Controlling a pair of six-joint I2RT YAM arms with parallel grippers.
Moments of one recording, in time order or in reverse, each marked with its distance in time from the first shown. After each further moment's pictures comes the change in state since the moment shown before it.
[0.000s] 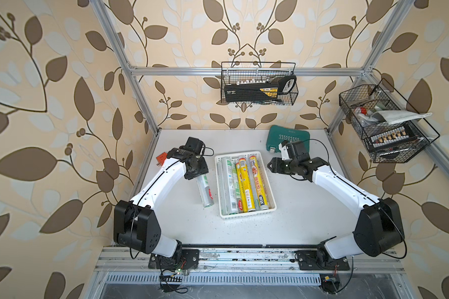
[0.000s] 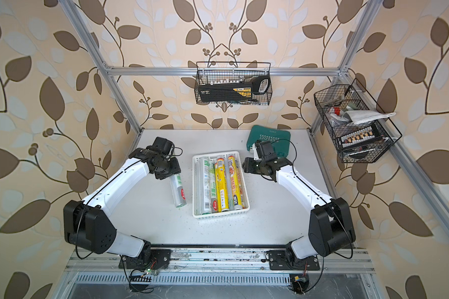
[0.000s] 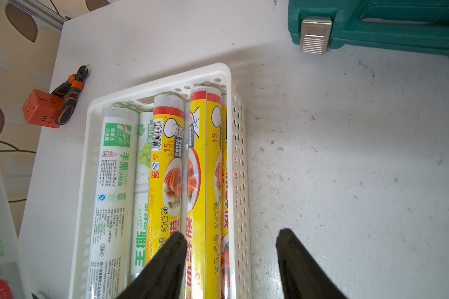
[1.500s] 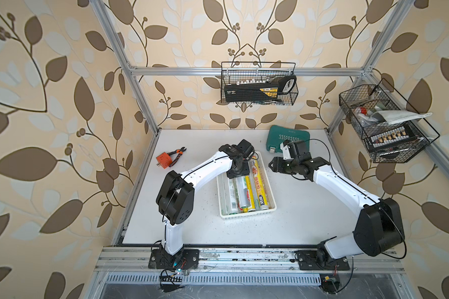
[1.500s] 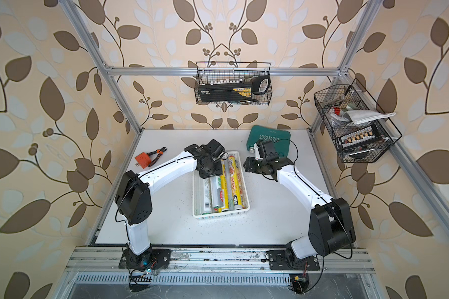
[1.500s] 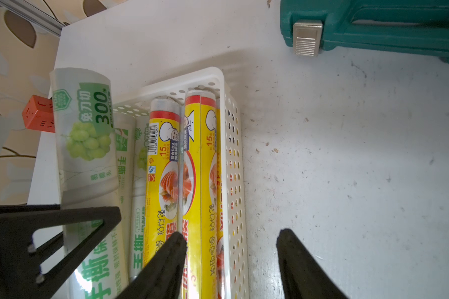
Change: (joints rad) left arm -0.386 0.435 0.317 0.026 -0.027 -0.207; right arm -0.020 0.000 0.000 0.000 -0.008 0.000
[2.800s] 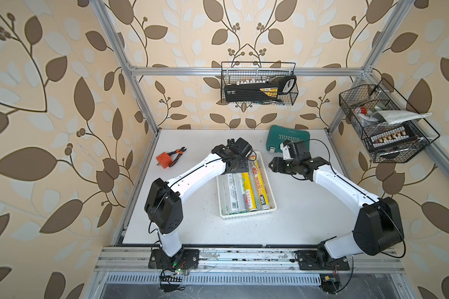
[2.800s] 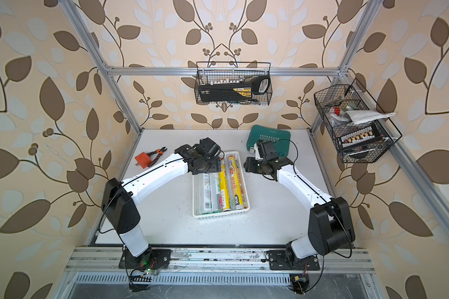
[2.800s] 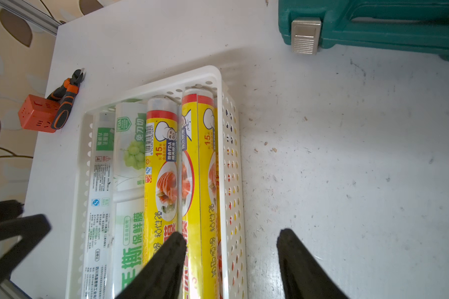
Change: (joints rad) left arm -0.020 -0.183 -0.051 0.022 -0.215 0.127; right arm -0.003 0.007 0.000 0.000 0.002 -0.003
